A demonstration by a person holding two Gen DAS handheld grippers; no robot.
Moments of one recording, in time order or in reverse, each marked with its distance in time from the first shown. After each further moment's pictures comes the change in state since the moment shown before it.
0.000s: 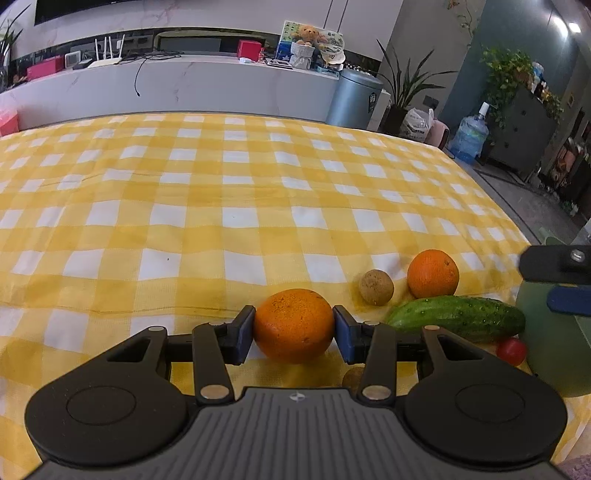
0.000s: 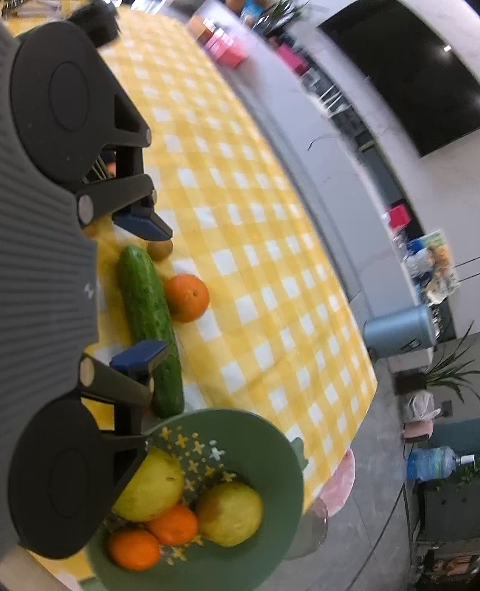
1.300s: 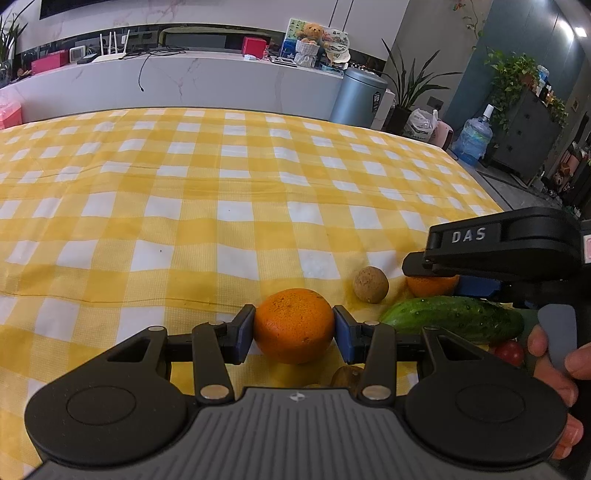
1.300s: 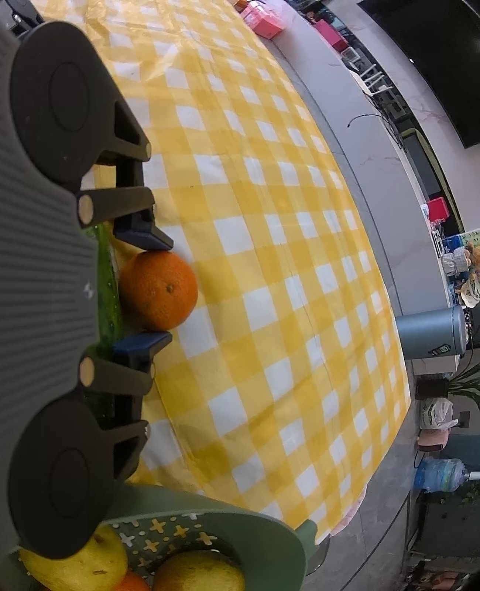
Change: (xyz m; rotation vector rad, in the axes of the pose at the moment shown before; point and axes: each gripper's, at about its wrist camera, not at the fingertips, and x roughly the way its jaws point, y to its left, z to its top) left arm 0.003 -0.008 -0.003 -0.022 0.005 0.008; right arm 0.110 0.008 0.012 -0.060 0.074 -0.050
